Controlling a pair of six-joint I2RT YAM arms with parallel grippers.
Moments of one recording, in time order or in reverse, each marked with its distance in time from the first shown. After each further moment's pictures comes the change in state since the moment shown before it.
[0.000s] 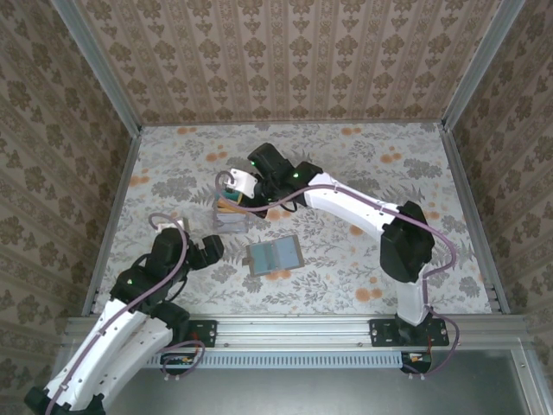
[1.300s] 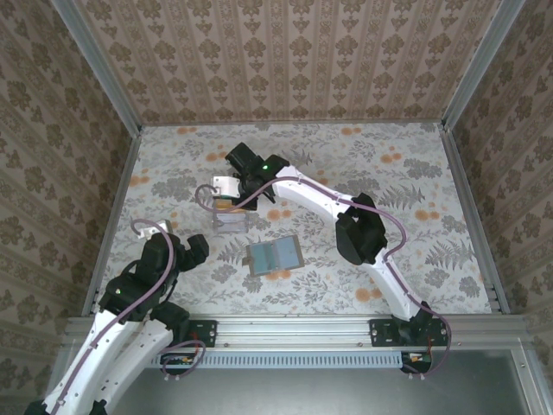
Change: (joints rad) left arm 0.026 -0.069 0.048 -0.110 -0.161 -0.008; right arm 0.000 0.393 0.440 -0.209 0.151 -0.288
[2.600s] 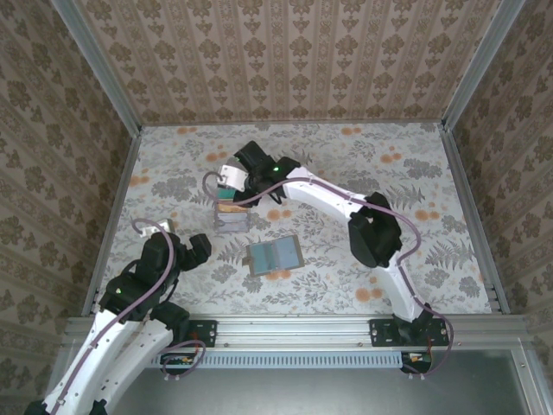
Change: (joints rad) left arm 0.000 0.006 -0.001 0.028 0.054 0.002; right arm -0.026 -0.190 -0.267 0.218 0.015 0.256
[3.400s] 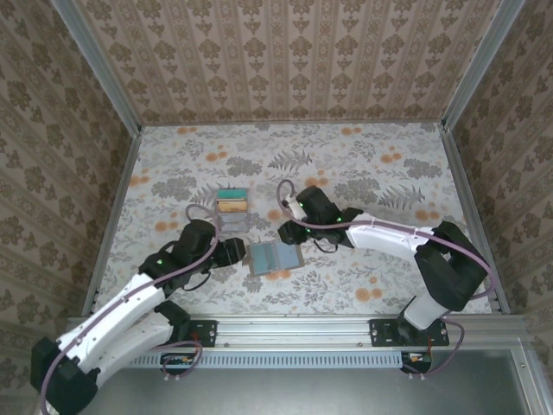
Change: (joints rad) left arm -0.180 0.356 -0.117 0.402 0.316 -0.043; right arm -0.039 -0.597 -1.047 0.439 -0.061 0.818
